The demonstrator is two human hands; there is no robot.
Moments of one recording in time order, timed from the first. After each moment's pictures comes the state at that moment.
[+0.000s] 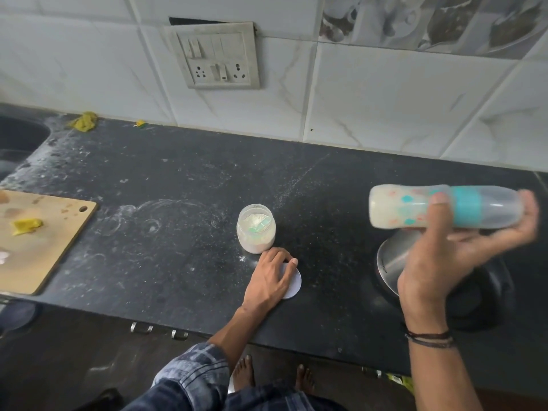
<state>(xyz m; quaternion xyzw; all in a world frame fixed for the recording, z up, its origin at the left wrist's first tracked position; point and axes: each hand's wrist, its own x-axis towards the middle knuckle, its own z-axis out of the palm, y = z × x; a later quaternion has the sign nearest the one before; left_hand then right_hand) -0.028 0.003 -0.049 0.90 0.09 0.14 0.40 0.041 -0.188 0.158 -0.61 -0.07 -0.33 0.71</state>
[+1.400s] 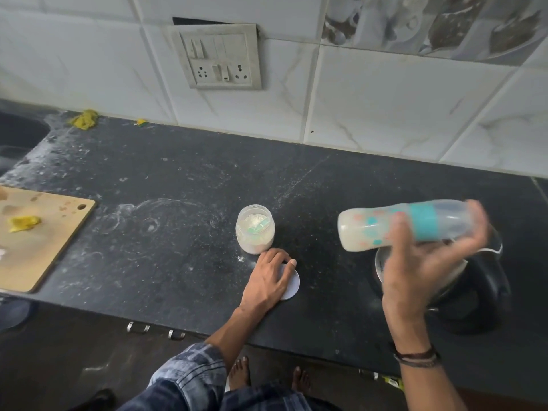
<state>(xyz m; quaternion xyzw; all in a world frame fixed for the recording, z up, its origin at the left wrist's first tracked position) -0.030 0.002 -0.043 0.90 0.09 0.15 0.39 0.024 -0.184 0.139 -0.66 -0.12 -0.28 0.69</state>
